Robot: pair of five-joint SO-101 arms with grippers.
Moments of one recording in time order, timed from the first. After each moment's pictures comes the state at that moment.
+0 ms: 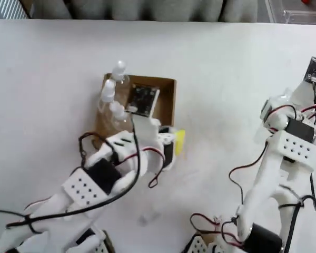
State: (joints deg) left arm 38.0 -44.9 51.3 37.6 29.8; right arm 22.7 -24.9 30.8 47.1 0.7
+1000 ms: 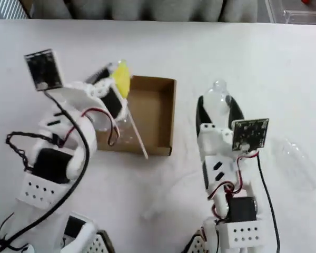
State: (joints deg) left arm 12.7 -50.2 35.5 36.3 29.9; right arm -10.9 -86.5 78.3 21.6 0.4
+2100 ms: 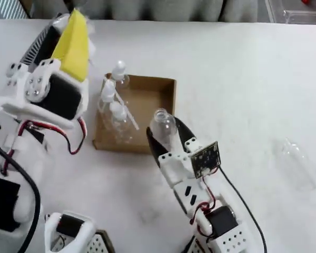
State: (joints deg) left arm 10.2 -51.2 5.1 43.8 29.9; right arm -32.4 -102.7 96.1 19.5 1.6
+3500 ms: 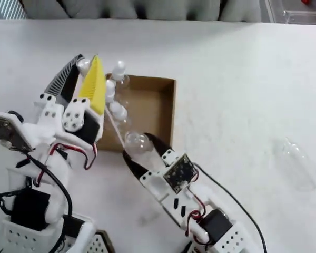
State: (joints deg) left arm 10.7 -70.8 43.3 28.7 15.8; right arm -45.5 -102.7 96.4 24.7 7.3
